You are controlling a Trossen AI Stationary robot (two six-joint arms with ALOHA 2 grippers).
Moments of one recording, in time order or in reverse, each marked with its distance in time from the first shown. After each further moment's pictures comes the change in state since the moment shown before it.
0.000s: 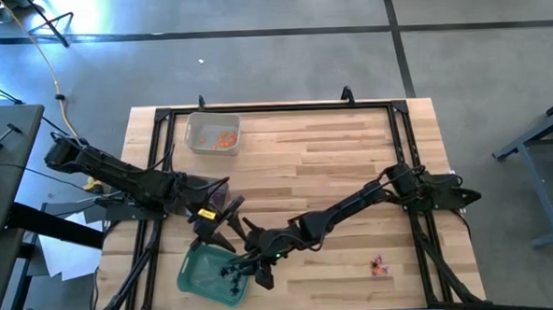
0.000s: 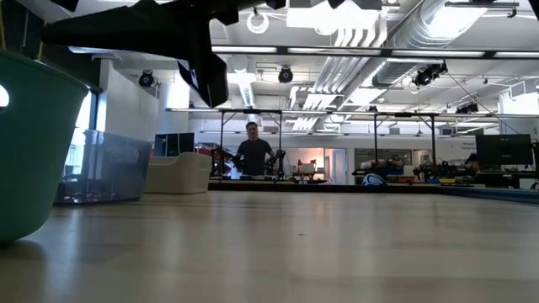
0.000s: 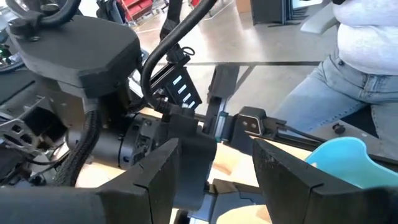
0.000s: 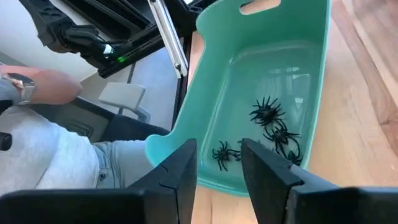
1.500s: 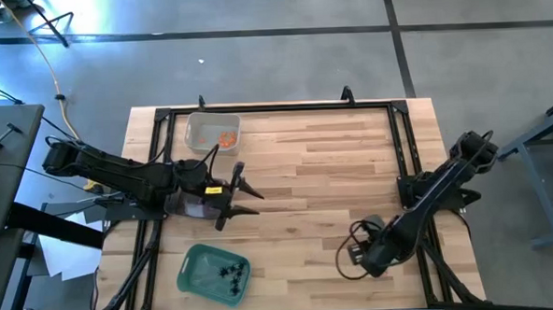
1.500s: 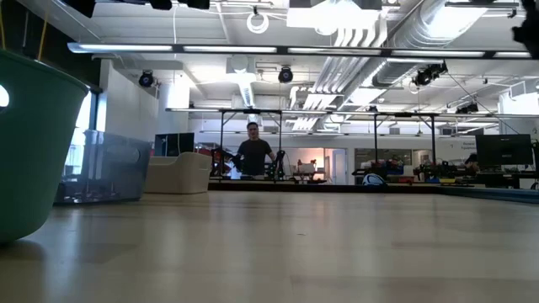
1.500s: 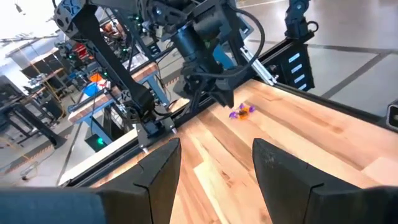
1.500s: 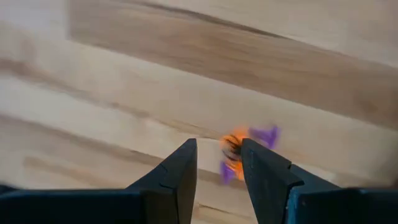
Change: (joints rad) left arm 0.146 0.000 0.000 0.136 -0.298 -0.061; right arm 0.419 -0.676 -0.622 -0.975 0.101 1.480
